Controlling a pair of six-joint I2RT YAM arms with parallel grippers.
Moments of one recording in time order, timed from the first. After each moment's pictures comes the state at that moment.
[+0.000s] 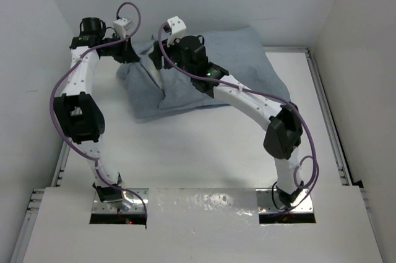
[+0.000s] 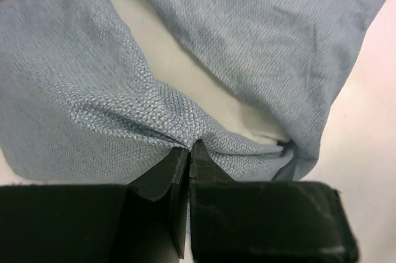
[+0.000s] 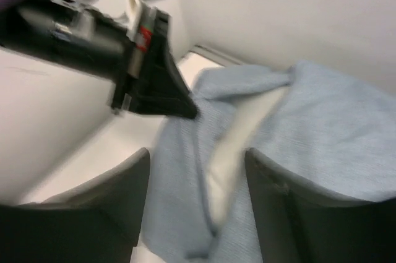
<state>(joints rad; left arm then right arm) 0.15 1.98 1.97 -0.86 0.78 0.43 0.79 2.02 1.88 0.07 0.06 0.16</state>
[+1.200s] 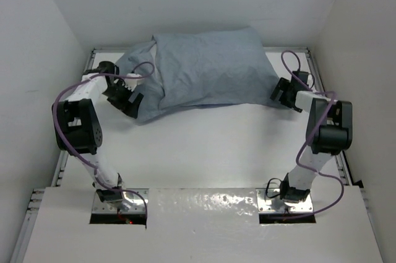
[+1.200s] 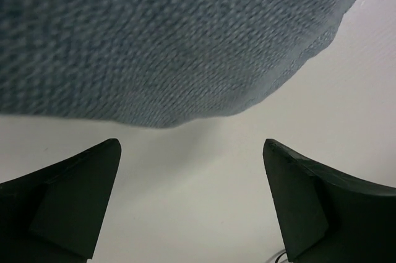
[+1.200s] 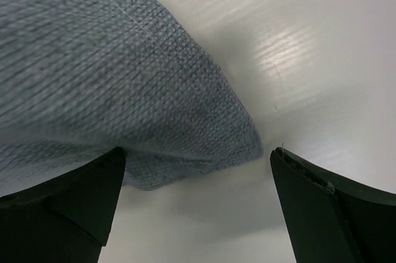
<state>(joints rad) 0.15 1.80 1.37 -0.95 0.36 0.74 -0.16 1.80 0.98 -0.05 0.11 0.32</state>
